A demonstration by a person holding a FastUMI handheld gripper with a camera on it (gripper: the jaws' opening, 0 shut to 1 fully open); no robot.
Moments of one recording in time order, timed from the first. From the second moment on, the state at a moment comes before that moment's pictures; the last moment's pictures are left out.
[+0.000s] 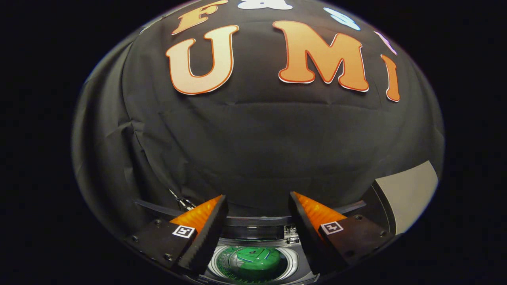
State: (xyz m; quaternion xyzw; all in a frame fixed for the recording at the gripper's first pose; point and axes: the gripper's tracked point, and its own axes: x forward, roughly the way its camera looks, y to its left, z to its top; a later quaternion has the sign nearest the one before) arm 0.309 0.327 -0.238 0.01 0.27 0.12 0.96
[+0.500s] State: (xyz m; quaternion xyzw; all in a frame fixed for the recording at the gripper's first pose) arm 0.272 0.322 -0.243 0.01 0.25 0.13 0.96
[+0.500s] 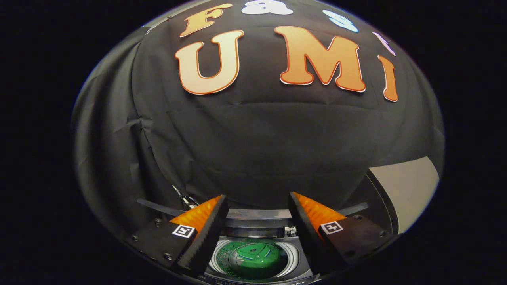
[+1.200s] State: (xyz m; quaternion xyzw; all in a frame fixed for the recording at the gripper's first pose) arm 0.225 0.319 -0.270 0.01 0.23 0.12 0.97
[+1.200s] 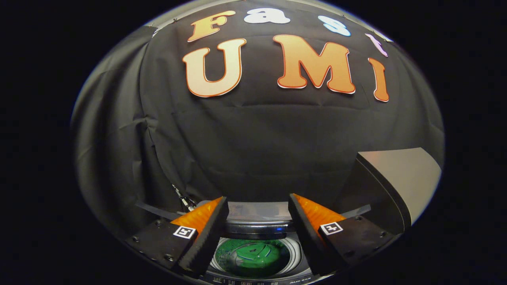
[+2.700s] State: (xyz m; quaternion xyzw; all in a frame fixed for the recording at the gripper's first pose) arm 0.158 0.269 -0.188 0.03 0.20 0.13 0.97
